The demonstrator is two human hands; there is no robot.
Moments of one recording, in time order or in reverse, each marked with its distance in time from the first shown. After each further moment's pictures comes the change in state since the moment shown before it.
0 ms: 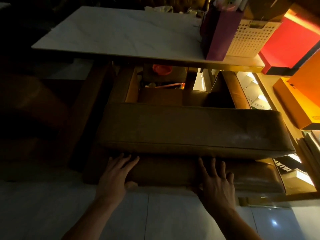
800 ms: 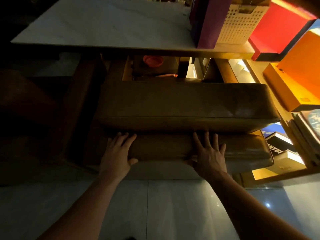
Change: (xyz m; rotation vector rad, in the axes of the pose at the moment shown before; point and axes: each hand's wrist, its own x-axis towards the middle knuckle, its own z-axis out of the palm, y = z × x) left_hand 0.040 0.004 -0.006 0.033 0.007 -0.018; right_hand 0.036 -0.005 -0.011 0.102 0.054 0.011
